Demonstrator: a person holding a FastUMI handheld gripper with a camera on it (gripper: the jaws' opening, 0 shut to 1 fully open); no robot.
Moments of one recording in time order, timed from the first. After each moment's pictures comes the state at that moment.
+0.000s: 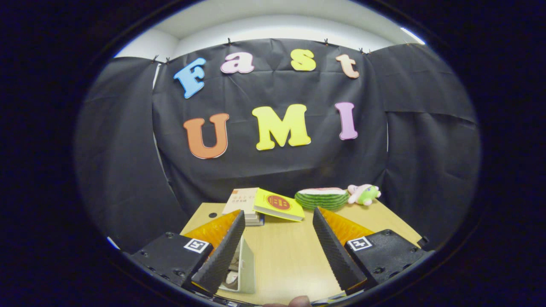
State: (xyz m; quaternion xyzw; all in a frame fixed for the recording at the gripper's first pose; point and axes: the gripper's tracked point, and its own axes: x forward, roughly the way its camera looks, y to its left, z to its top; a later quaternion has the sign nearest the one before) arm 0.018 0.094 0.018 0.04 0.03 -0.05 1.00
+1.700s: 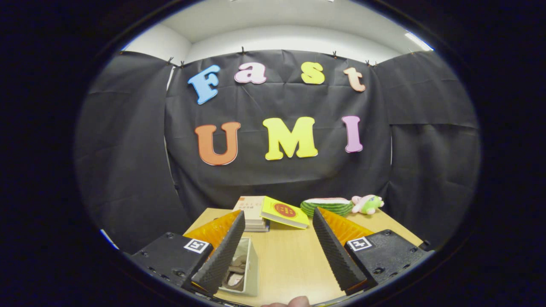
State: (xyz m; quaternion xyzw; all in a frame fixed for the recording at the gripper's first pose) arm 0.010 0.121 0.020 0.02 0.01 -0.02 1.00
